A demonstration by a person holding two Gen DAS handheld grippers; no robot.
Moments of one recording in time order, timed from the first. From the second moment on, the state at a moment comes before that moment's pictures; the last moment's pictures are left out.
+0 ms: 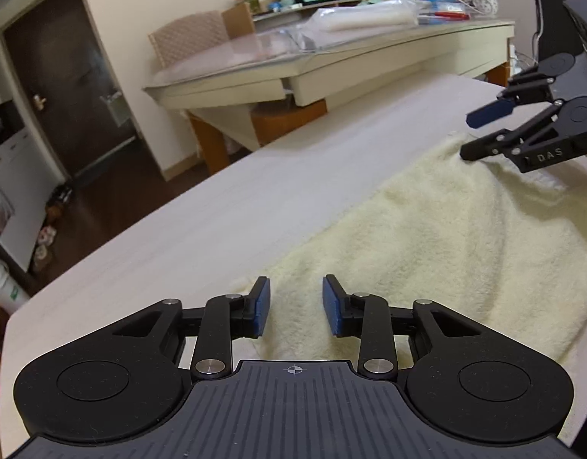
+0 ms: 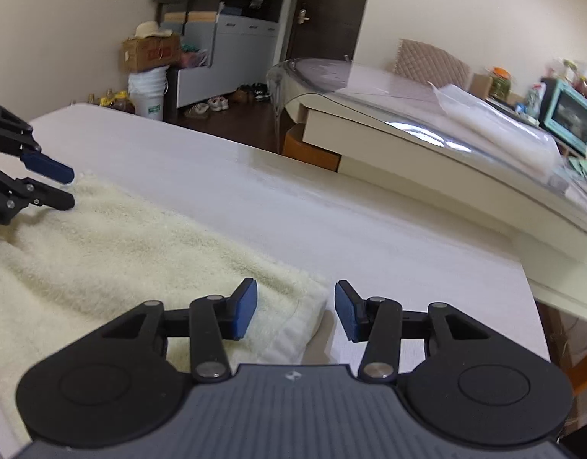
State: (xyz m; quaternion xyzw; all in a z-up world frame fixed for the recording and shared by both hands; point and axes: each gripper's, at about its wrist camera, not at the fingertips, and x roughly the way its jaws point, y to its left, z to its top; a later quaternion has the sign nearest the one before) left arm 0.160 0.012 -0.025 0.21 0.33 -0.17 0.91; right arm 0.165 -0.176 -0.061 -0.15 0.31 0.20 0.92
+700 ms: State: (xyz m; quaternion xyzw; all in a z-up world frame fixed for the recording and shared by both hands) left arm 0.151 0.031 -0.013 0.16 0.29 -0.13 0.93; right arm 0.140 -0.229 -0.017 -0.08 0.26 0.28 0.92
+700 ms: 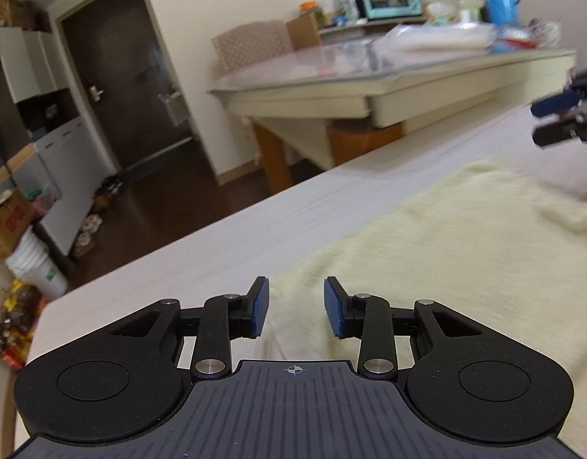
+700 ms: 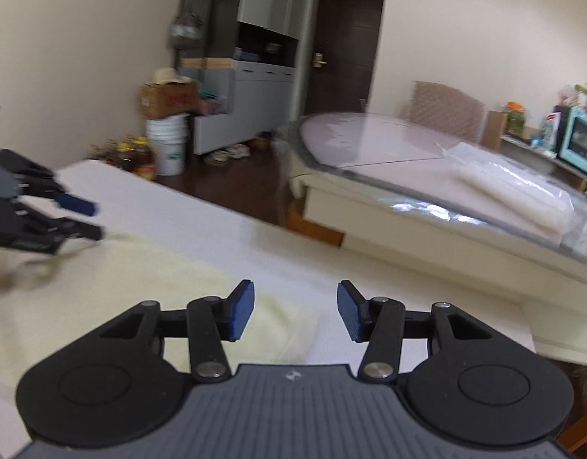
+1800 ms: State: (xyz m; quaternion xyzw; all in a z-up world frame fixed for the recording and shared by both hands) left arm 0.027 0.028 -0.015 0.22 0.36 -0.30 0.86; right arm 0.080 -0.279 -0.017 0.20 0.37 0.39 0.81
